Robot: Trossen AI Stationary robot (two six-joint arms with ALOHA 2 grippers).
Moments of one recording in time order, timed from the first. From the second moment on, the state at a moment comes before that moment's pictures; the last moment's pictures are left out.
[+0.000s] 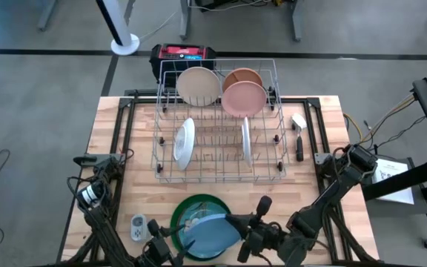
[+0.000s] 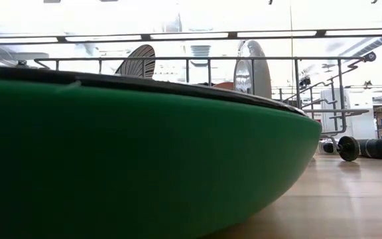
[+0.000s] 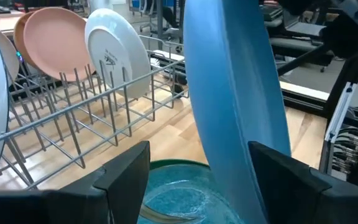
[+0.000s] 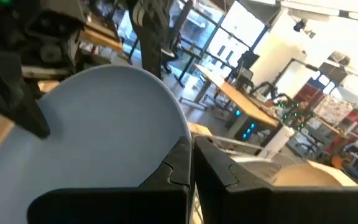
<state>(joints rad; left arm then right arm) -1.02 2.21 1.97 -1.53 -1.33 -1.88 0.82 1.83 1.40 0.30 1.20 -0.37</state>
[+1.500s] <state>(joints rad) -0.99 2.13 1.97 -1.57 -1.48 -1.60 0.81 1.77 1.40 0.24 1.12 -0.13</state>
